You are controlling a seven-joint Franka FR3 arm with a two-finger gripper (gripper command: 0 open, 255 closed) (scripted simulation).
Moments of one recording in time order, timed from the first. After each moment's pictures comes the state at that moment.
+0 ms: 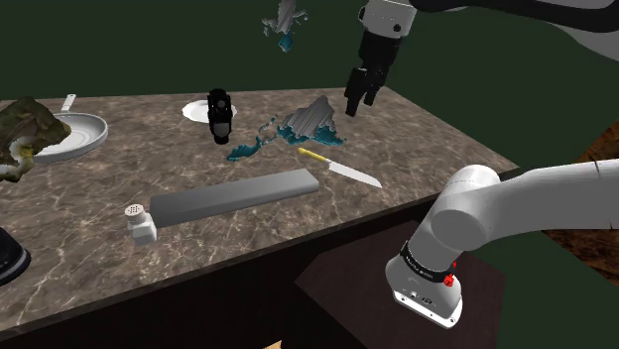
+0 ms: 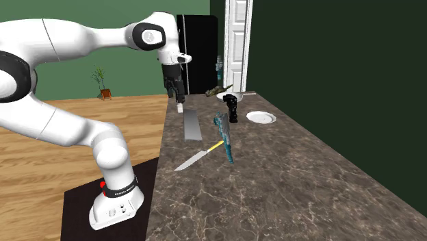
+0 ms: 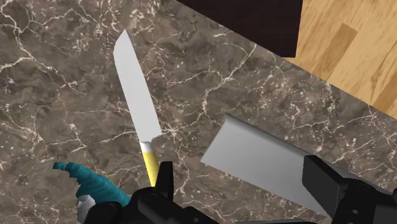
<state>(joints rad) -0.01 -0.83 0.06 -2.36 0.04 1.57 -0.01</state>
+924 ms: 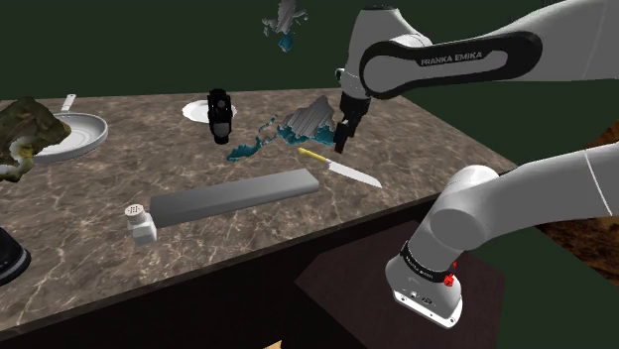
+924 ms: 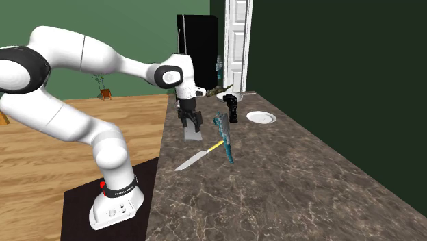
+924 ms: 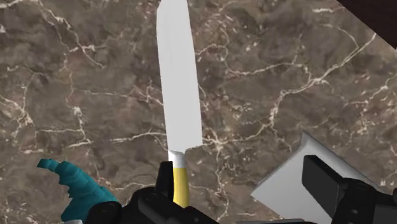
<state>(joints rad) -0.03 -0.70 -0.01 -2.65 -0.10 1.98 -0.21</state>
